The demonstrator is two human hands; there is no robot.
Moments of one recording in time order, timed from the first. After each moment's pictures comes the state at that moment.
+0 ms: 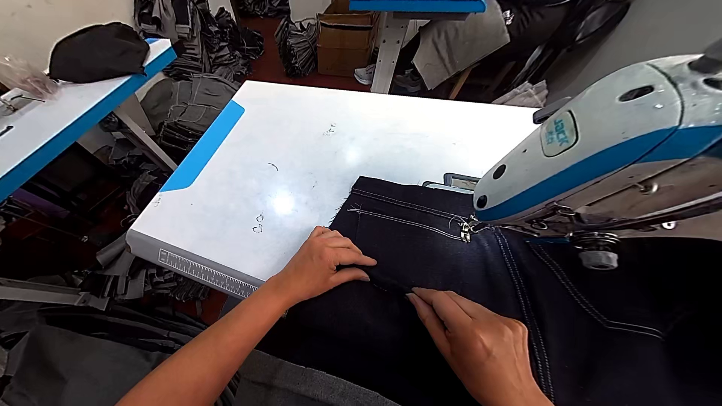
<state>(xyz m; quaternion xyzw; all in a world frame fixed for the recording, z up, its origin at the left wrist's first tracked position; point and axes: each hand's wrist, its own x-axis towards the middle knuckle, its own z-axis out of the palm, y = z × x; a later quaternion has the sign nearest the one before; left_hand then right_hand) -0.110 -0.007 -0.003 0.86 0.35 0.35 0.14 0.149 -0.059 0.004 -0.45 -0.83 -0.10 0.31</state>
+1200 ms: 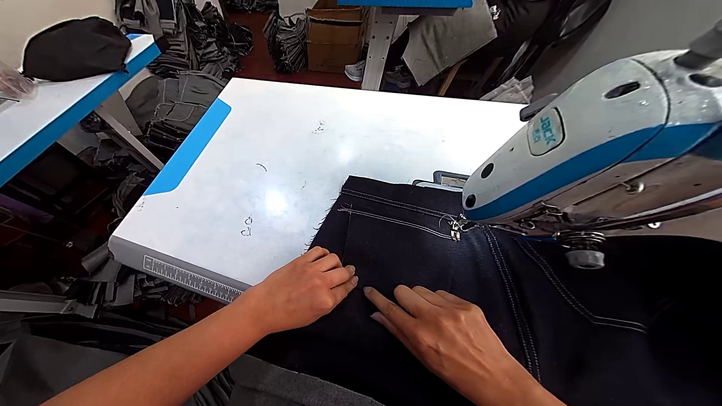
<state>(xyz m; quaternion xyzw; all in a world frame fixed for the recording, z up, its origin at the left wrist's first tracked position) -0.119 -0.030 0.022 0.96 0.25 0.13 -0.06 0.142 -0.044 0.007 -0.31 -0.92 -0.12 0.20</state>
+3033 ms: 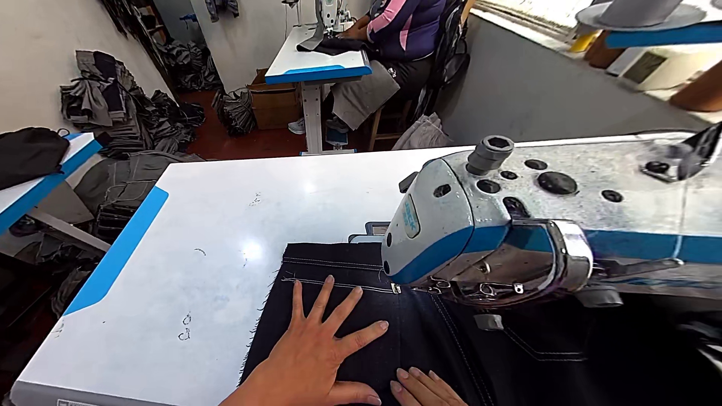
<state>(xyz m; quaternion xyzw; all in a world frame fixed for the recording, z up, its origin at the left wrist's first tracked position) -0.041 0.015 0.005 0.93 0.35 0.05 0.08 0.202 -0.100 -0.020 -0.46 -0.84 0.08 0.28</state>
